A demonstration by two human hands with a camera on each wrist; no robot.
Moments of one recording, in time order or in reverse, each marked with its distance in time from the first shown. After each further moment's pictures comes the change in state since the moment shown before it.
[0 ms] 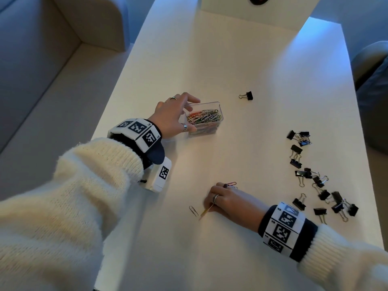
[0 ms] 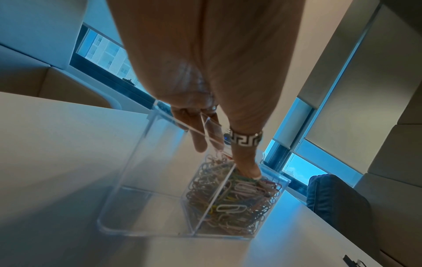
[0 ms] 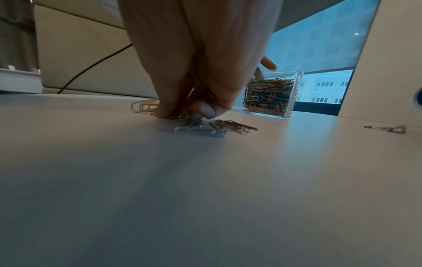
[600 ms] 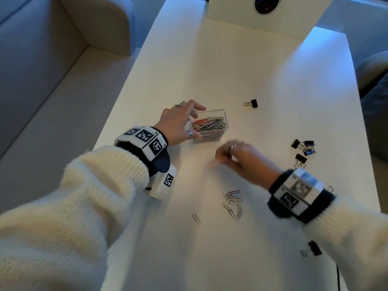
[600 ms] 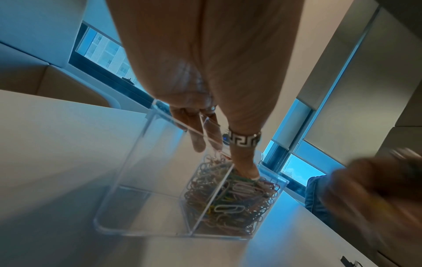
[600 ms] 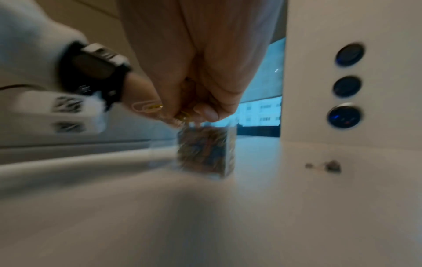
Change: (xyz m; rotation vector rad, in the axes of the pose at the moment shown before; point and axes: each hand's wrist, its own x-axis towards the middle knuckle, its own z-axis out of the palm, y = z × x) left_hand 0.001 -0.001 0.001 0.007 0.010 0.007; right_hand 0.043 0.028 -0.082 0.100 0.269 0.140
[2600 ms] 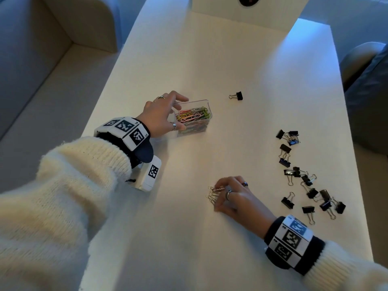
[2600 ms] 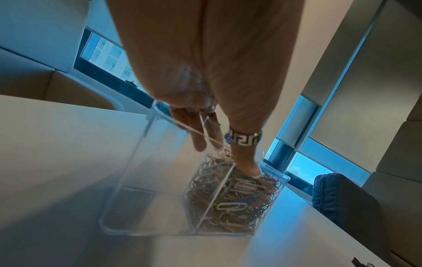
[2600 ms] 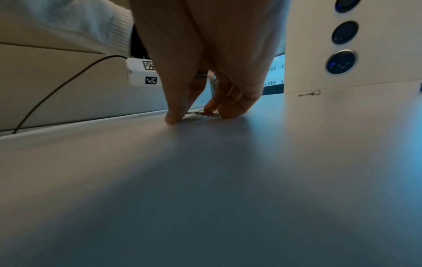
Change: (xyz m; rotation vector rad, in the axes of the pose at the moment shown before) left_hand 0.003 0.006 -0.001 0.033 0.004 -0.036; right_hand -0.102 0.003 0.057 0.062 -0.101 0.221
